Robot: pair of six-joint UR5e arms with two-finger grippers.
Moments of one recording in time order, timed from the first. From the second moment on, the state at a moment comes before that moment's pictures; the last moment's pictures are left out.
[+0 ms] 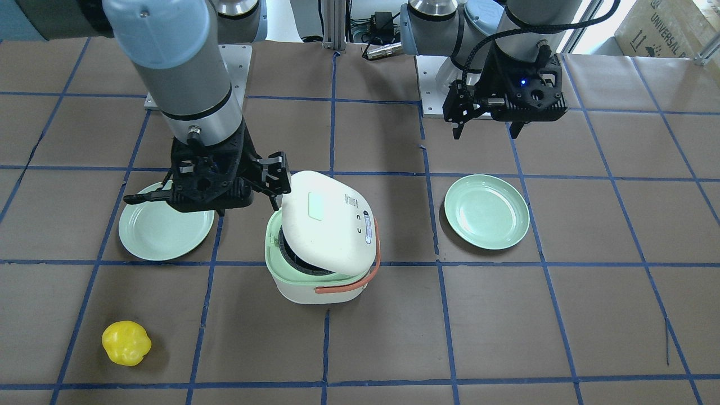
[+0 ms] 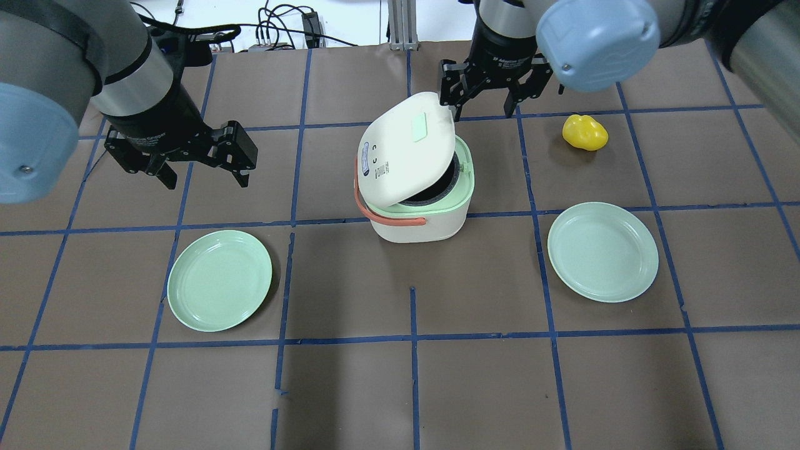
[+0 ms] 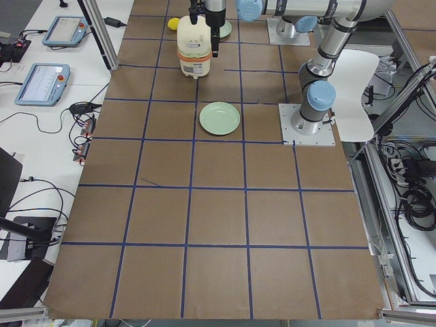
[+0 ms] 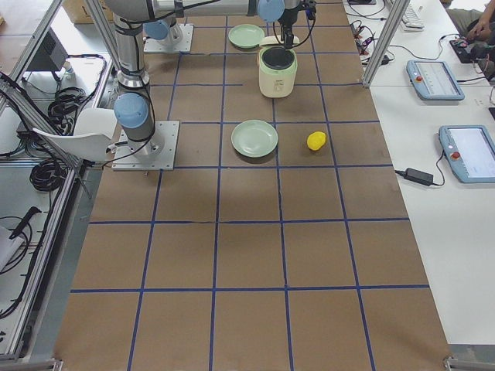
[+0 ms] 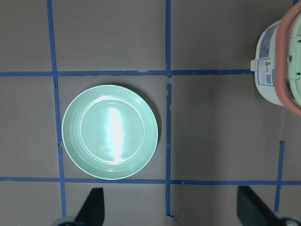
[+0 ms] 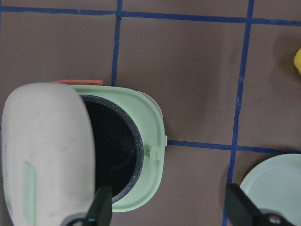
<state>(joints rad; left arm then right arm) -1.59 -1.50 -1.65 -1.56 1.62 -0.02 1.73 -1.33 1.39 -1.70 -1.50 0.09</state>
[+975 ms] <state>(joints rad) -1.59 -1.50 -1.65 -1.56 1.62 -0.02 1.58 -1.38 1.39 -1.65 -1.57 0.08</state>
